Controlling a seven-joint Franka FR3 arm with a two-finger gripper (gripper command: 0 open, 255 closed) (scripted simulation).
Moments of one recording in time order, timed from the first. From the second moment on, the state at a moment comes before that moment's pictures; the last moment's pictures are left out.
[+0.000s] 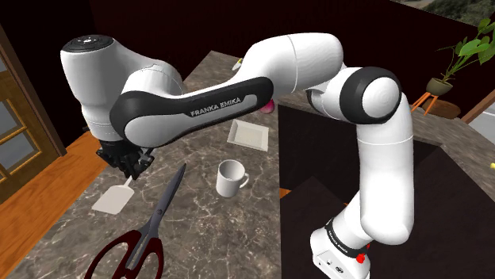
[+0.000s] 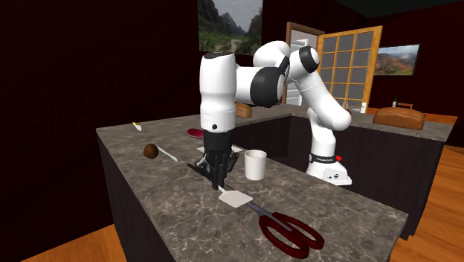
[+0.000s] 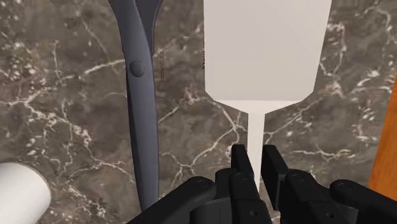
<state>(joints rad) 0.23 0.63 0.80 -1.46 -0.51 1.87 1.92</state>
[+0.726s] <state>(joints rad) -0.05 0.48 0.83 -1.67 -0.44 1.96 1.72</state>
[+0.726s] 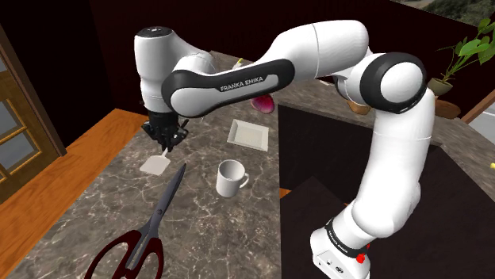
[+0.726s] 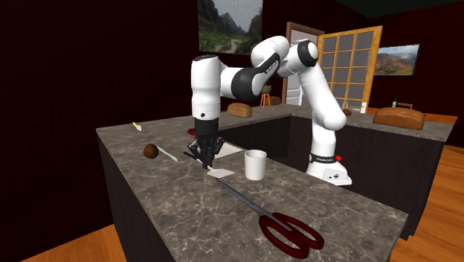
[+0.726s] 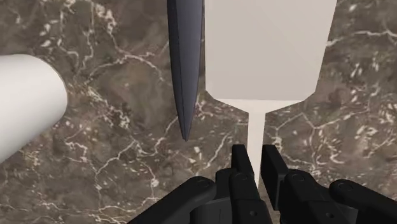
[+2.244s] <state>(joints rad) -0.44 0.45 0.74 -1.66 -0.39 2.00 1.23</state>
